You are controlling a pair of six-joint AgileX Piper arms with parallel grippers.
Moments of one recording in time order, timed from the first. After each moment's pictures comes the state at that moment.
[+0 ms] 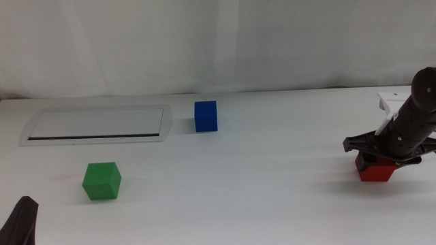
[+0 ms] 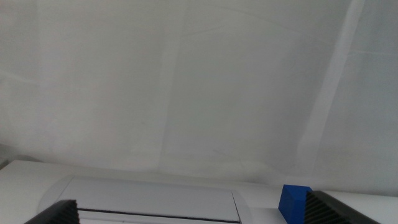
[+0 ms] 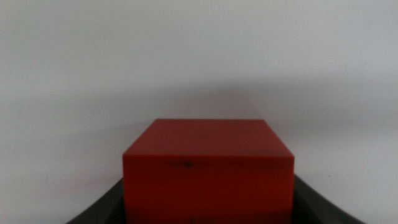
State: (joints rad) left arm -0.03 0.03 0.00 0.36 0.05 -0.53; right arm 0.17 1.88 -1.15 0.01 0.75 0.11
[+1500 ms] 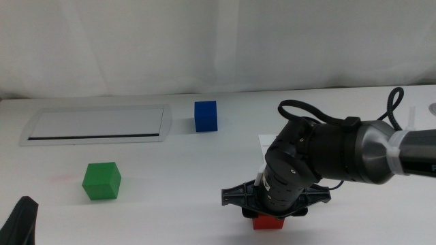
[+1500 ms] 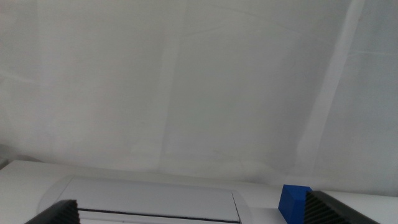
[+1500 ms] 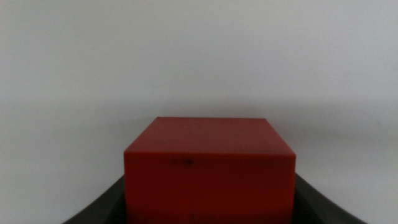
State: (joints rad) left arm -0.03 0.03 0.00 0.36 0.05 -0.53; right arm 0.89 1.89 -1.17 -0.18 0.75 0.88
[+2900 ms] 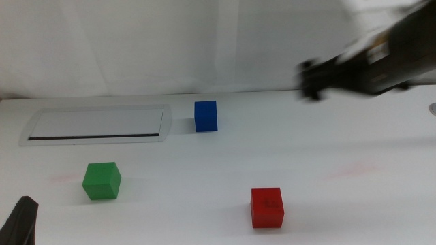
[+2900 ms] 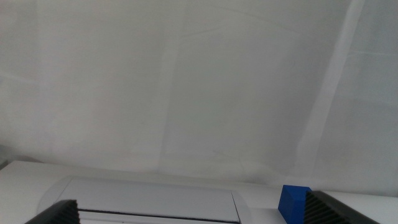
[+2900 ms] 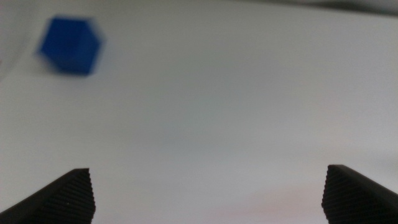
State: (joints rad) left arm -0.03 0.03 0.00 0.36 0.05 -0.53; right arm 0.59 1.51 -1.31 -0.25 0.84 0.45
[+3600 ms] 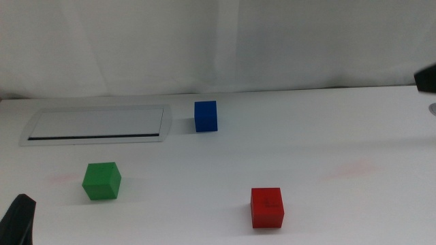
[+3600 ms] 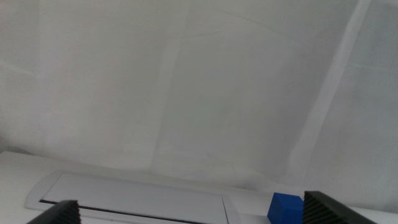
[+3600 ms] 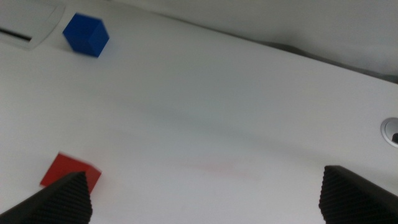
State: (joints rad) left arm -0.03 0.03 0.00 0.36 0.04 -0.60; right arm 0.20 1.07 -1.25 0.18 1.06 -0.31
